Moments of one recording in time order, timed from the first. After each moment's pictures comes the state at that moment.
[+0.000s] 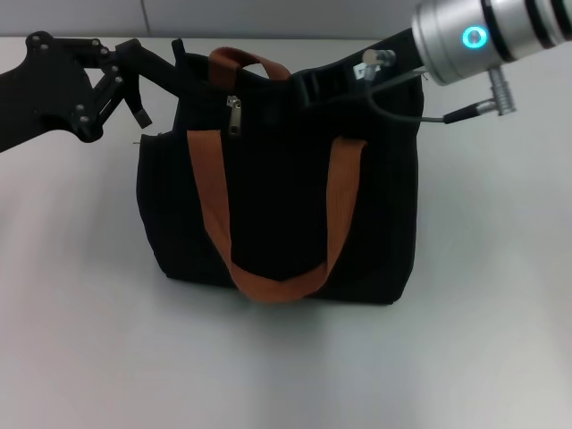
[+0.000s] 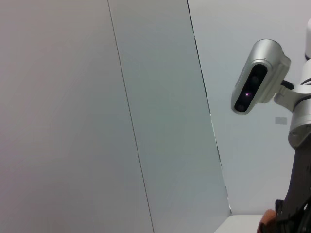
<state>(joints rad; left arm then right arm) -0.49 -2.02 0.49 0.63 1.76 1.69 -0.93 0.84 2.08 -1.26 -1.08 -2.08 -1.40 2.73</state>
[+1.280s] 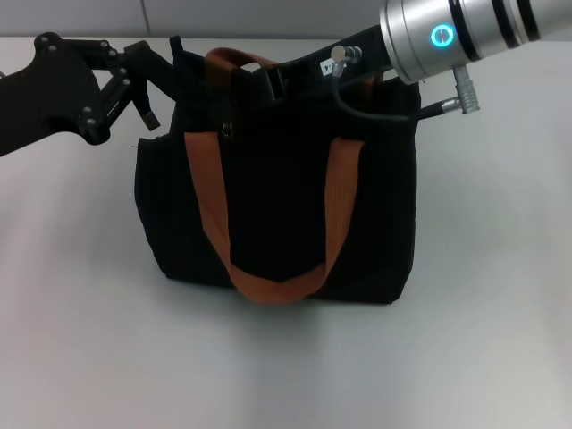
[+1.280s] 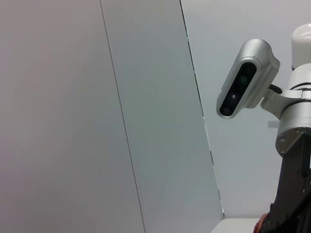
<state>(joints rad) -0.49 -2.03 0.50 0.63 1.76 1.70 -0.93 0.90 2.08 -1.28 -0.95 -1.96 -1.34 2.63</state>
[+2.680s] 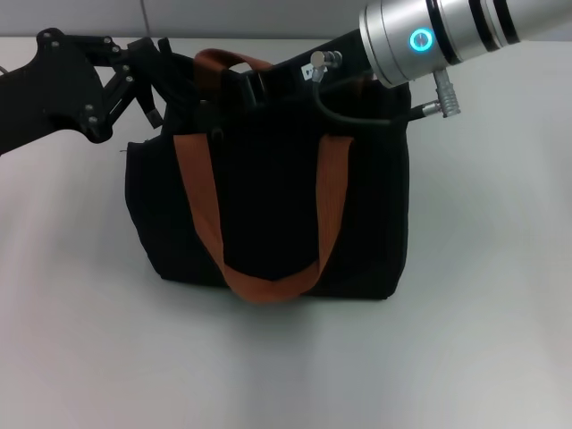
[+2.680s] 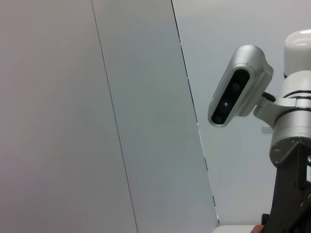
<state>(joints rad) -0.50 -2.03 0.49 0.63 1.76 1.72 -0.93 0.91 2.09 -1.34 -0.95 -1.93 -1.30 2.64</state>
